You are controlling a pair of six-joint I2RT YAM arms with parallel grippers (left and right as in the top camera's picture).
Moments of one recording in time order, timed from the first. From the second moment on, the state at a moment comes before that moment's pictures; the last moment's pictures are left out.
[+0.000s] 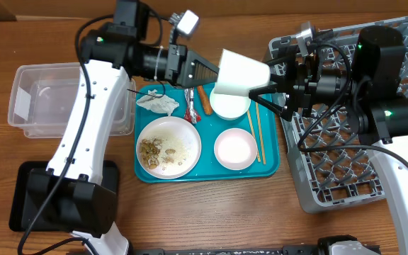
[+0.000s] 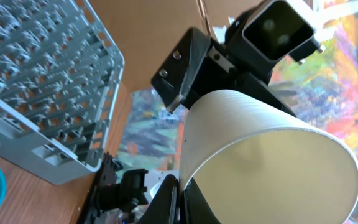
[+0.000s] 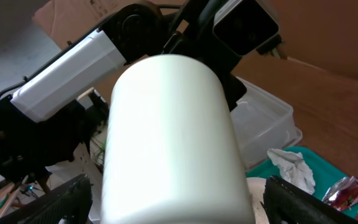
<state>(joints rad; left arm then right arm) -0.22 1.85 1.89 -1.17 1.51 -0.07 0.11 1.34 1.36 -0.44 -1.28 0.10</state>
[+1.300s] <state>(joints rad) -0.07 1.67 1.88 -1.28 0.75 -0.14 -0.18 1.30 1.37 -1.35 -0.17 0.41</state>
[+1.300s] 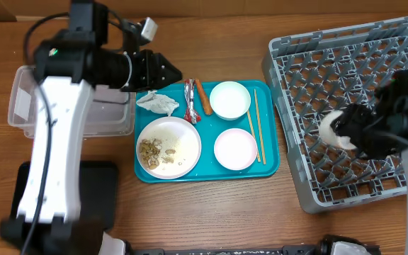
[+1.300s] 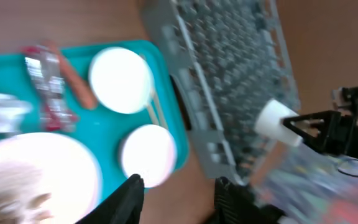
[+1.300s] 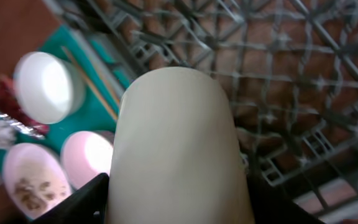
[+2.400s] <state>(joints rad) -0.24 1.54 1.88 -1.36 0.21 -0.26 0.15 1.55 1.63 -1.25 -0.31 0.32</state>
